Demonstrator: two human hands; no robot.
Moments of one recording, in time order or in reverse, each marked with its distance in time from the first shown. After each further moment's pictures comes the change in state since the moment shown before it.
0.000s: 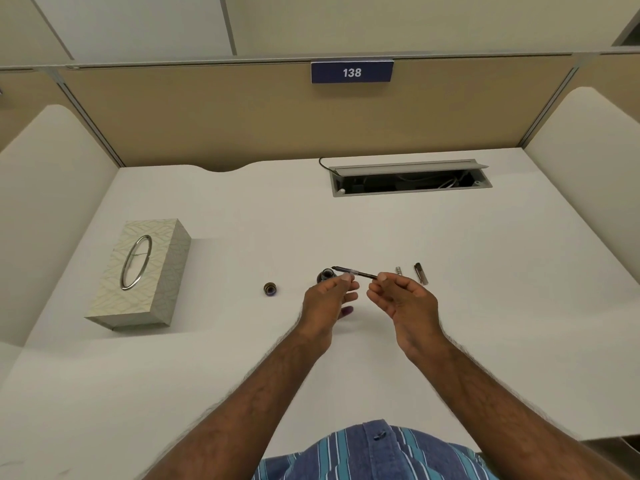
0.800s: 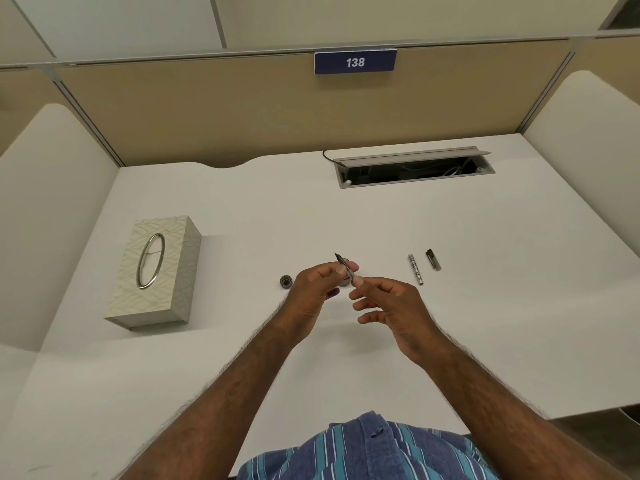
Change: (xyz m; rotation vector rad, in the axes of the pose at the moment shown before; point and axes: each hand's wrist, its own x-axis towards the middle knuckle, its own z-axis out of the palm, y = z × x) left_hand -0.010 0.028 -0.070 0.227 -0.309 0.229; right_hand -0.052 0.014 0.040 -0.407 -0.246 0.004
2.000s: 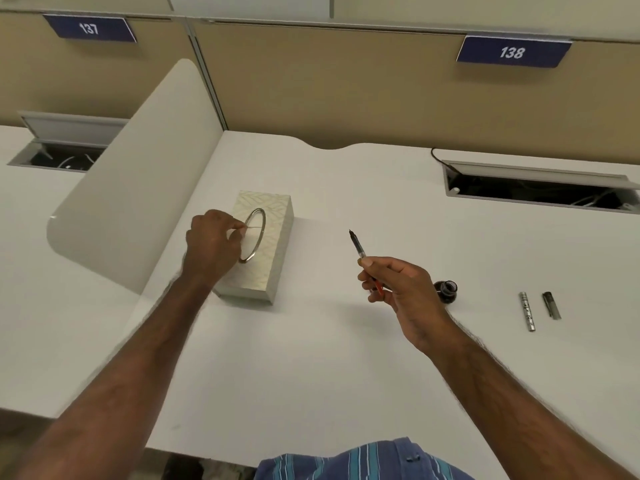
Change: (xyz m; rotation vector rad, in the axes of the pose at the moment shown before) left_hand -0.035 0.022 -0.348 1.152 0.826 0.082; right_hand 0.061 -0.014 0.163 0.002 -0.239 0.023
